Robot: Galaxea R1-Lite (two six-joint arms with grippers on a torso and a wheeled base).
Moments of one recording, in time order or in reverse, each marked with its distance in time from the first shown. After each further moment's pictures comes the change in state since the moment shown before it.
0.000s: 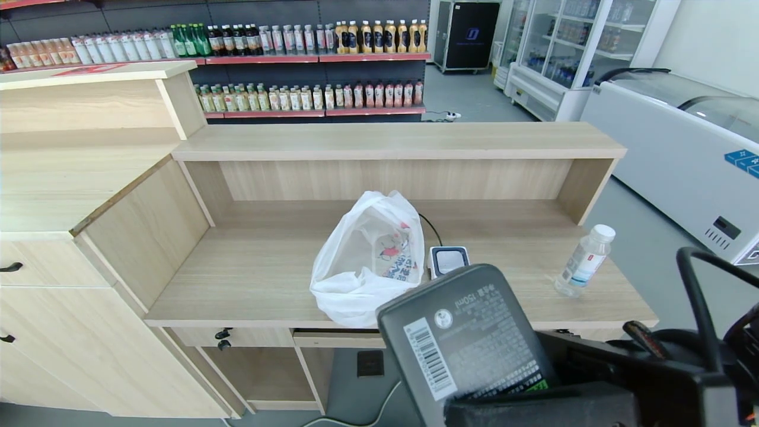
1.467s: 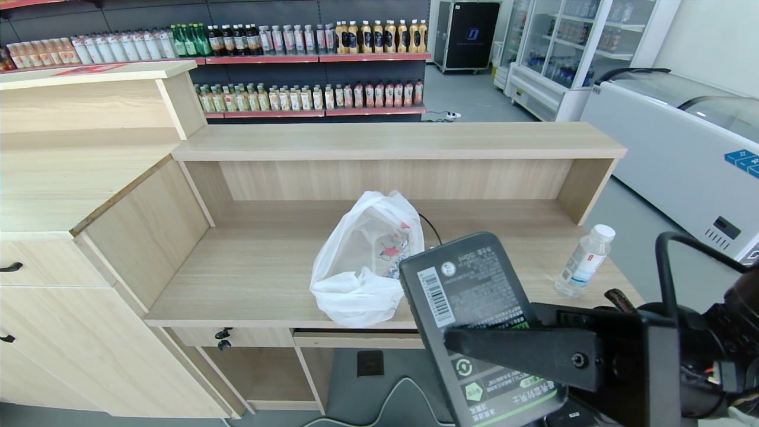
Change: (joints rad) left arm 0.001 0.000 0.000 0.000 0.000 0.000; right arm -0.101 0.022 0.002 -0.011 -0.022 0.005
